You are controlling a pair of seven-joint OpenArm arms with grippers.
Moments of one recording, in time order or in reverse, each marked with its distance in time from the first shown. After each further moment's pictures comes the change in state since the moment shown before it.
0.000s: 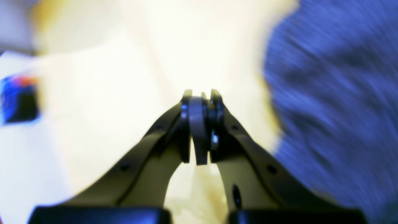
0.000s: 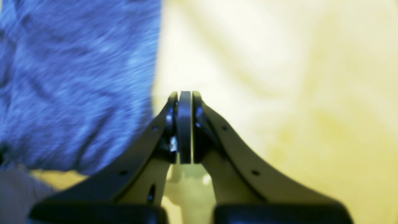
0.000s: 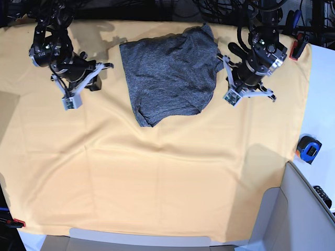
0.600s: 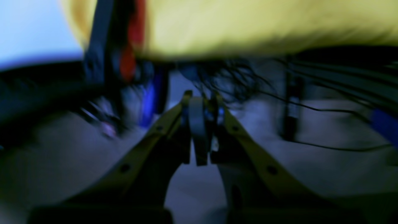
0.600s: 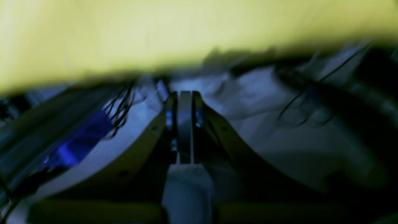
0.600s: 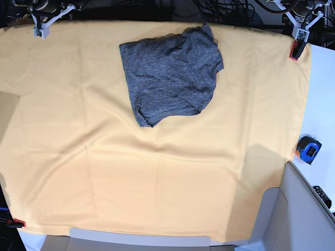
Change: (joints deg) left arm 27.7 3.1 -41.0 -2.6 -26.1 -5.1 5.8; right arm -28.1 -5.4 21.0 -1.1 0.3 0.1 -5.1
